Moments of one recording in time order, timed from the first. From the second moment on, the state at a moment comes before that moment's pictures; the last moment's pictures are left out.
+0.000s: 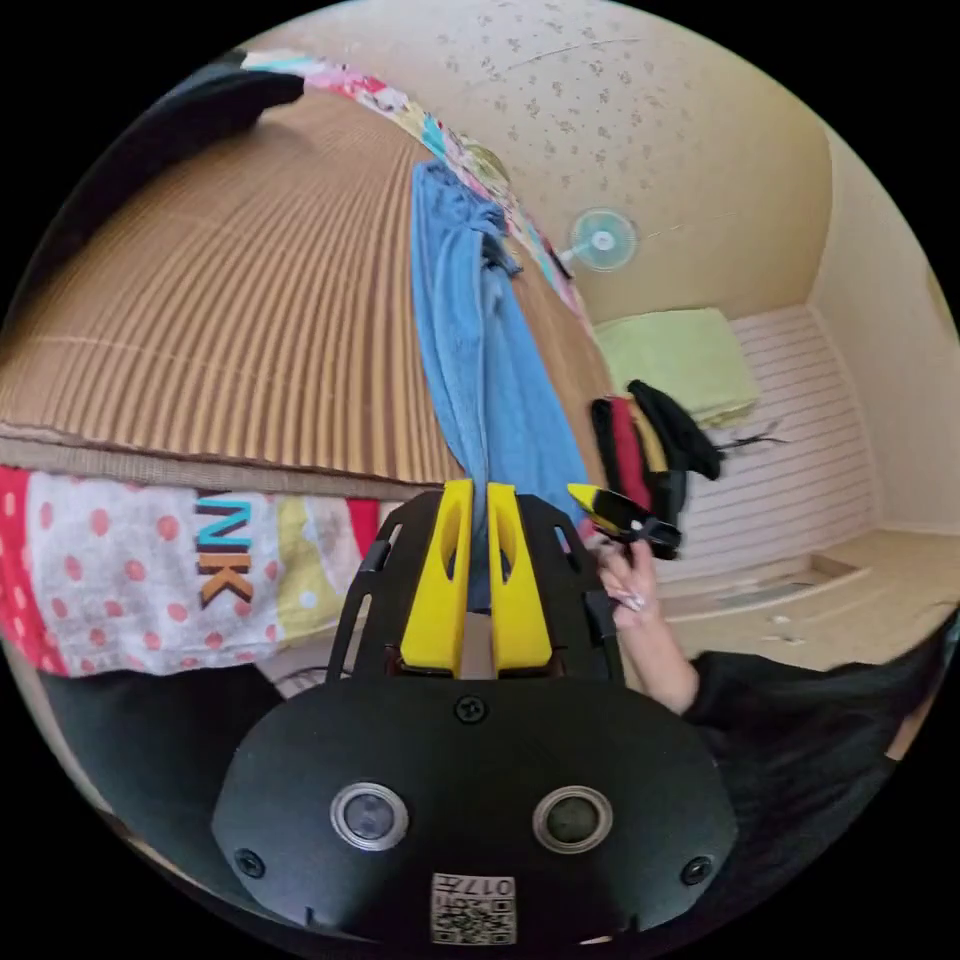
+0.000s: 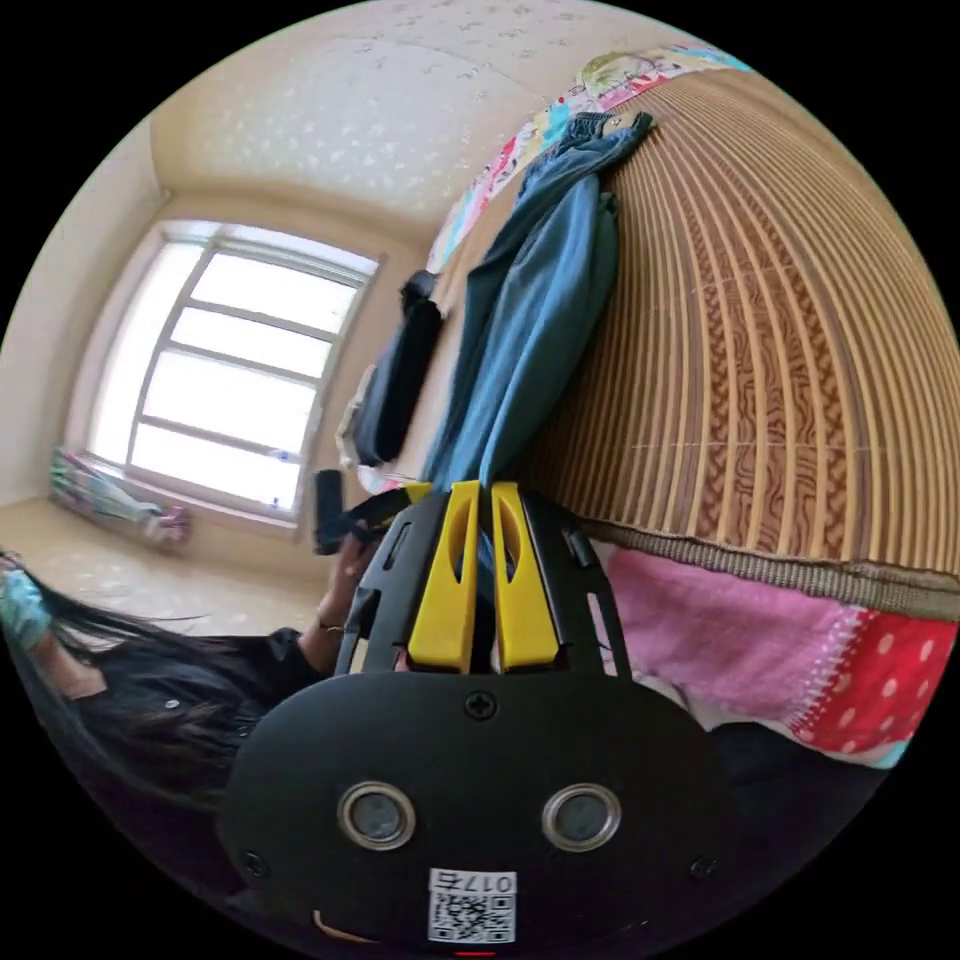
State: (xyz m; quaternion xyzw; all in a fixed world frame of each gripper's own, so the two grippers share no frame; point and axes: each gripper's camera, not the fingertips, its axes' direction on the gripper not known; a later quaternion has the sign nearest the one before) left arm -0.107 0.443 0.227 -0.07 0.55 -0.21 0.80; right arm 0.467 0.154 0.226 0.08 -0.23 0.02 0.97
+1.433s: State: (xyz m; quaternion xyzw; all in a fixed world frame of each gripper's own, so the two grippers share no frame) left arm -0.109 0.155 -0.022 0.14 0.47 0.00 0.87; right arm 0.360 0.022 -0.010 0.26 -0.01 -0.18 0.95
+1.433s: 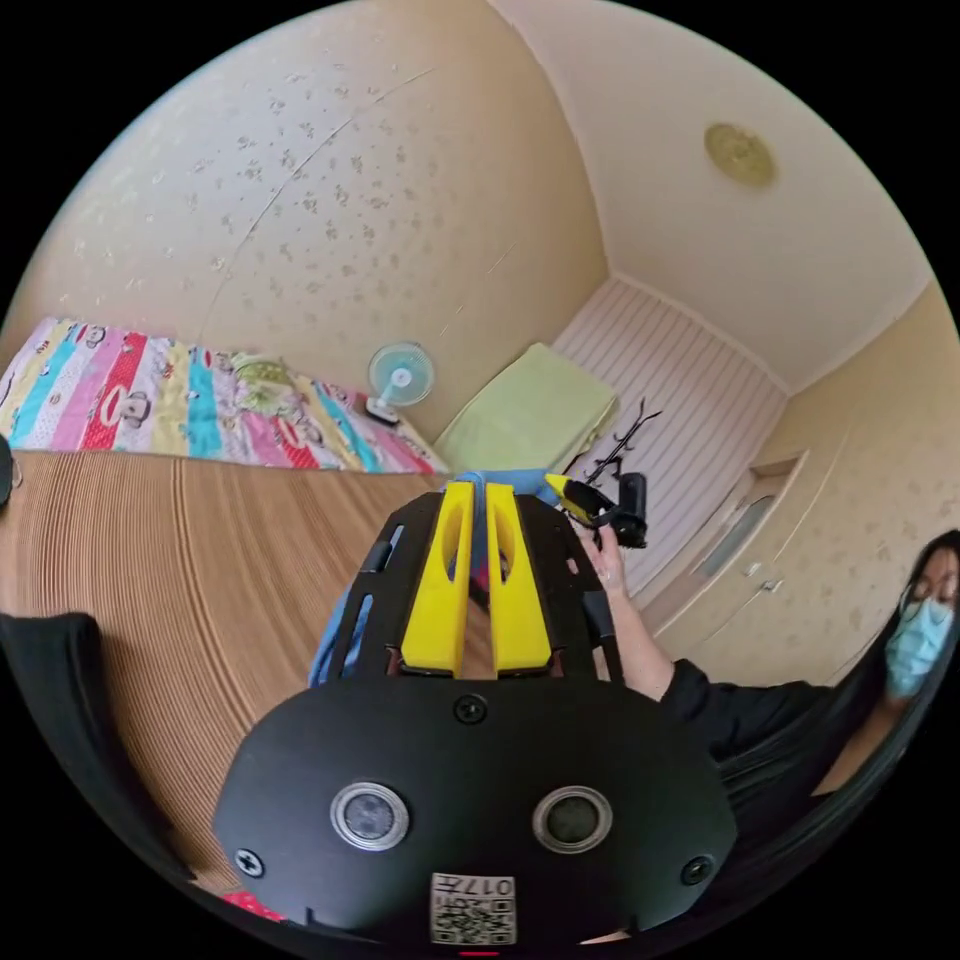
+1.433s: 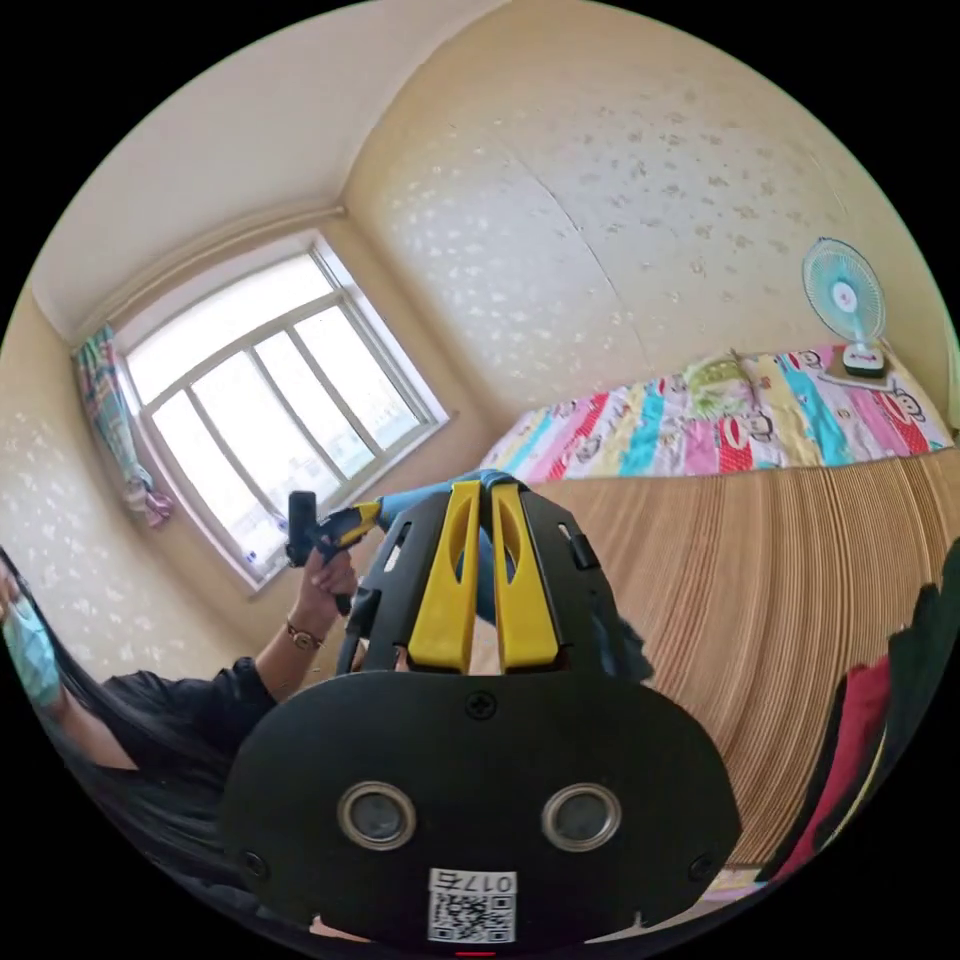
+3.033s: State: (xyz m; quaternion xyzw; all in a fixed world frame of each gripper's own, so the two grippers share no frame) left arm -0.011 0.400 0.184 -0.02 0.72 -0.23 0.66; right arm 0.413 0.123 0.117 0.29 -0.56 -0.05 0.78
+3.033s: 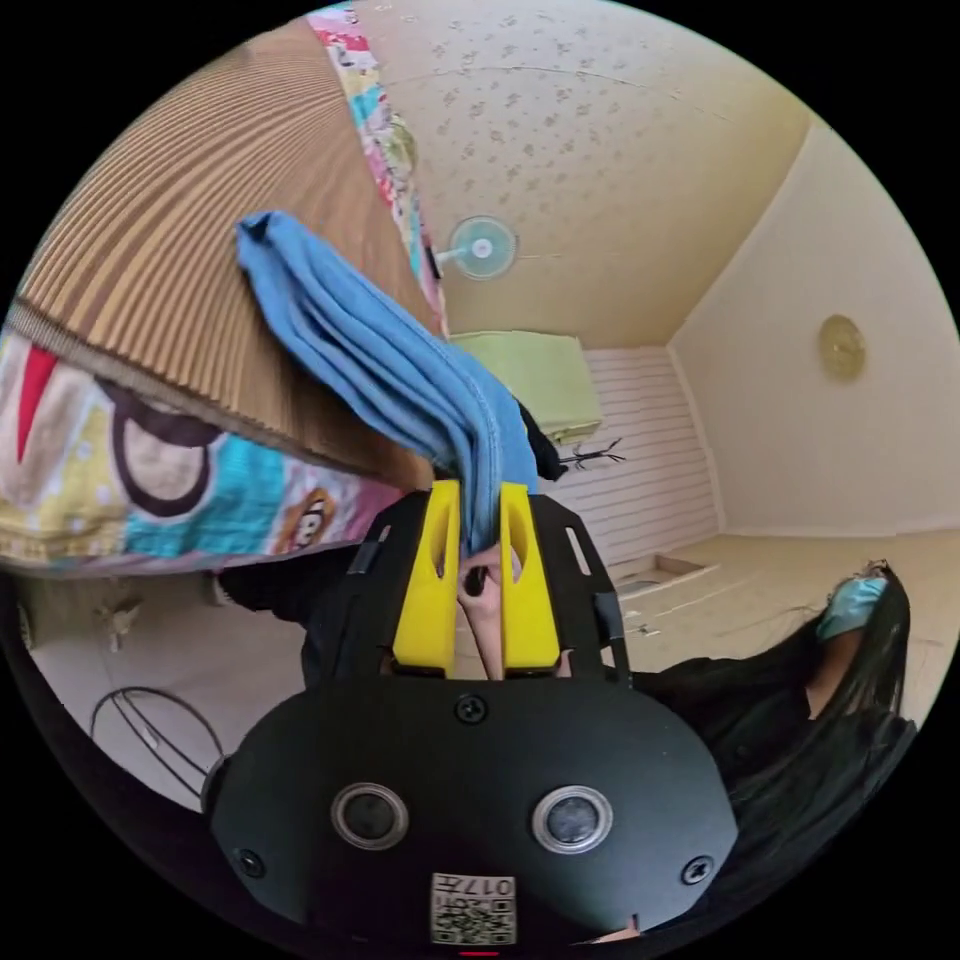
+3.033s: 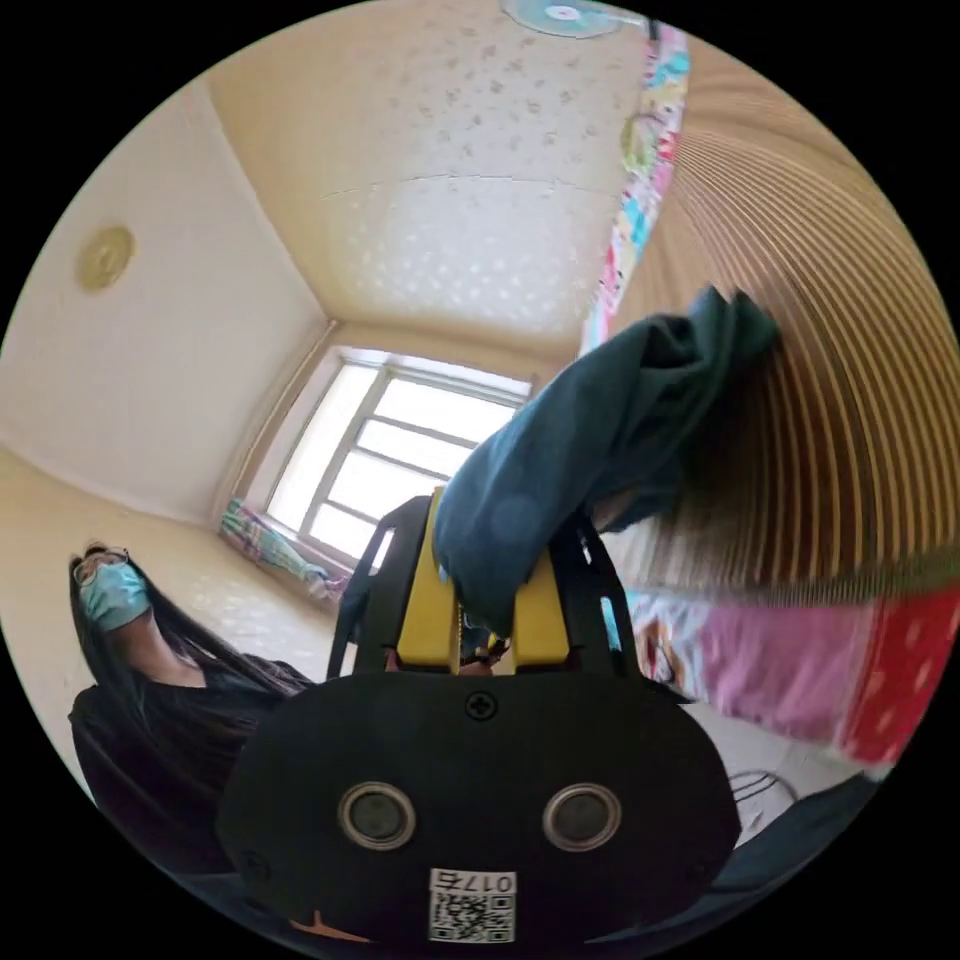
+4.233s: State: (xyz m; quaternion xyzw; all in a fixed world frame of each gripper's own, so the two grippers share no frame) left arm 0.149 0.500 0.020 -0.04 0.47 -0.08 0.88; right arm 0.631 0.514 -0.086 0.54 -0.18 0.09 0.82
